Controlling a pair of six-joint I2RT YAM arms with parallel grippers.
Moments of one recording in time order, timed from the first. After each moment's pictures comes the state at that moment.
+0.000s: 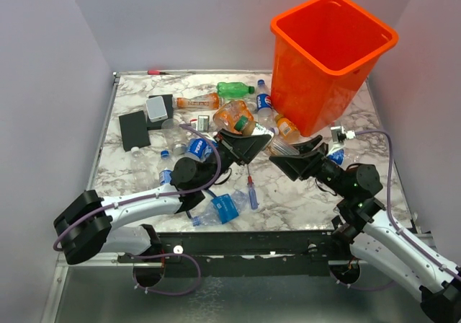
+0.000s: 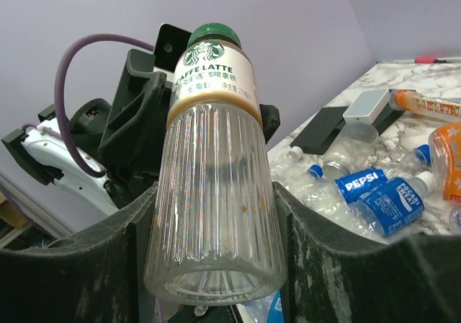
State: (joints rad) left arm -1.00 1.22 0.62 1.11 -0.10 -1.05; right arm 0.63 0.62 0.46 0.52 -0.35 0.69
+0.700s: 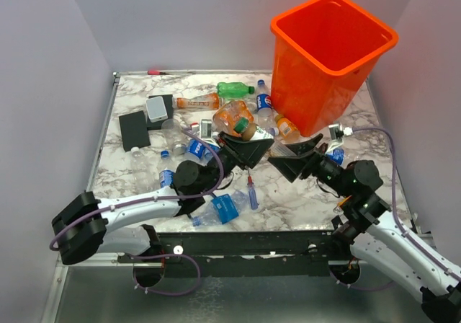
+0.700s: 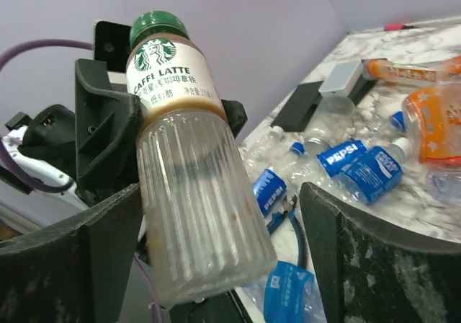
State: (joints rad) left arm -1.07 1.24 0.62 1.11 -0.20 -0.91; right arm 0.64 0.60 0.46 0.41 -0.30 0.72
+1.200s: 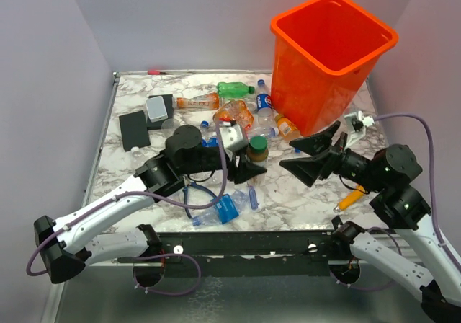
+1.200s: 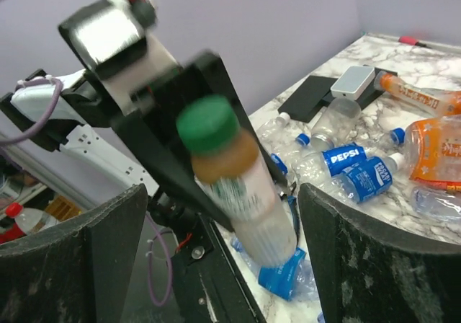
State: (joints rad) left arm -0.93 1.02 1.02 0.01 0.39 -0.07; right arm 0.64 0.59 0.94 -0.20 -0.41 0.46
